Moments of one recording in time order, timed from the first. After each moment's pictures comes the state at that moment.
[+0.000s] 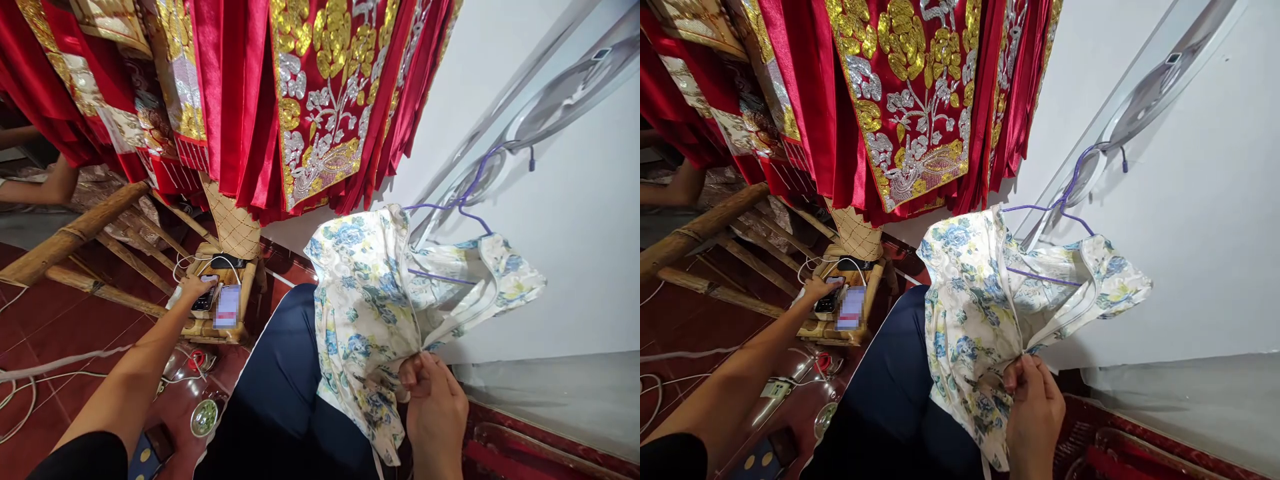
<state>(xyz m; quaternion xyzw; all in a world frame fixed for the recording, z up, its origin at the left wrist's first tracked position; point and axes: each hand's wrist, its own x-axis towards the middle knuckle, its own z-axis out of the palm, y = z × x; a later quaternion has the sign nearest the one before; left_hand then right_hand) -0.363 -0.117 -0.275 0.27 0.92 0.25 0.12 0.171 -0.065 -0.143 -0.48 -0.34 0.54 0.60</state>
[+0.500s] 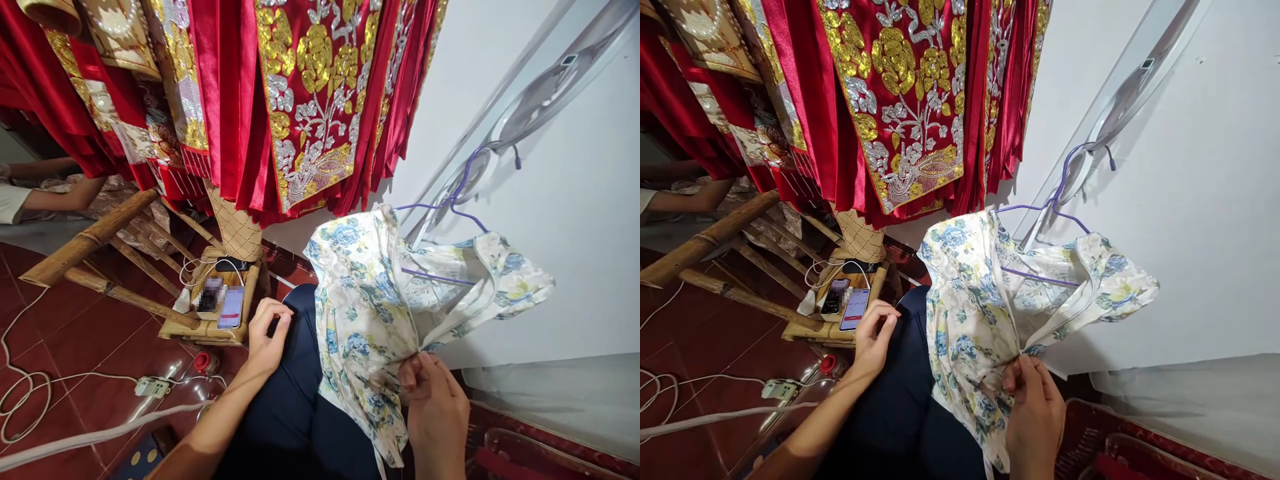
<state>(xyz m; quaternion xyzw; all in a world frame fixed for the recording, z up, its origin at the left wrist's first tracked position) -0.074 -0.142 -0.162 0.47 0.63 0.61 0.13 0.175 -0.069 -0.144 -0.46 -0.34 0.55 0.60</state>
